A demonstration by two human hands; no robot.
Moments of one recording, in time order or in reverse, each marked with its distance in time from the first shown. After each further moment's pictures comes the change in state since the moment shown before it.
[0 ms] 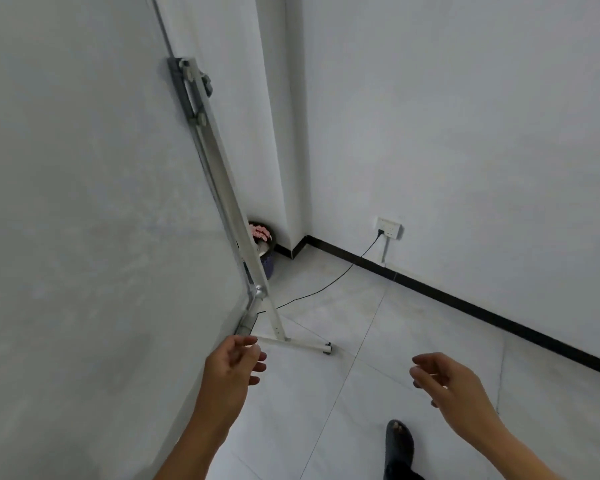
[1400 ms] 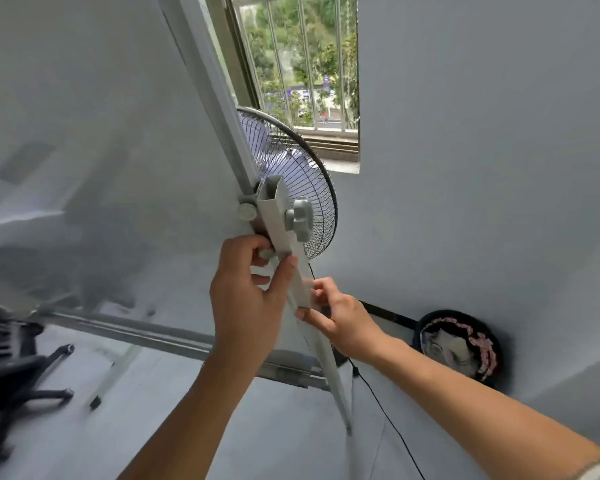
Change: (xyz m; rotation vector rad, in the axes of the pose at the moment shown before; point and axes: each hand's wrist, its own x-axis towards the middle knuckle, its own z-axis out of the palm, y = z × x) left_hand 0.254 0.279 0.110 0.467 1.670 0.113; right_hand 0.405 -0.404 0.150 -0.211 -1.524 -1.272
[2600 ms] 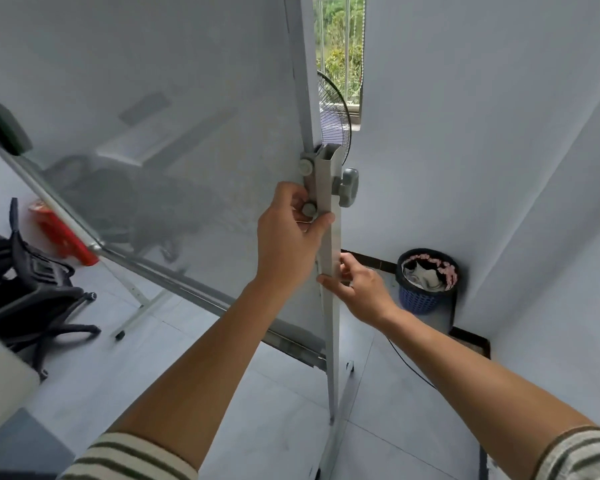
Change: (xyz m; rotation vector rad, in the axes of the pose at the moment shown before) left_hand -0.256 0.054 -0.242 -0.196 -0.143 0.019; right_hand -0.321 -0.105 0.178 -0.095 0.190 0.078
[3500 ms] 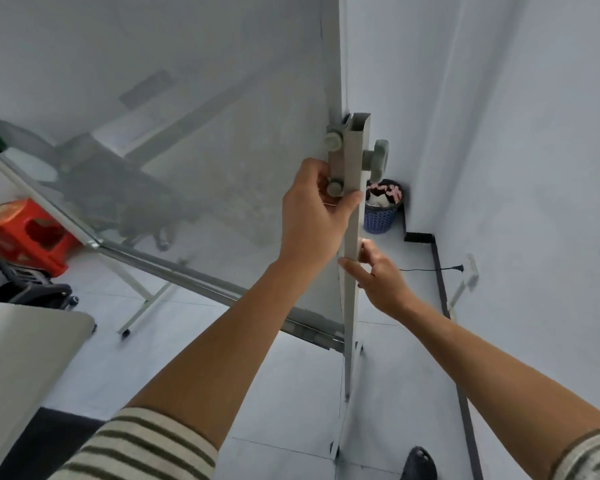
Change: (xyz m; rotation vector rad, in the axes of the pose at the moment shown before) left_hand -0.262 0.070 -0.198 -0.153 -0.278 0.153; right_hand -0.337 -0.096 0.143 0.162 0.294 0.177
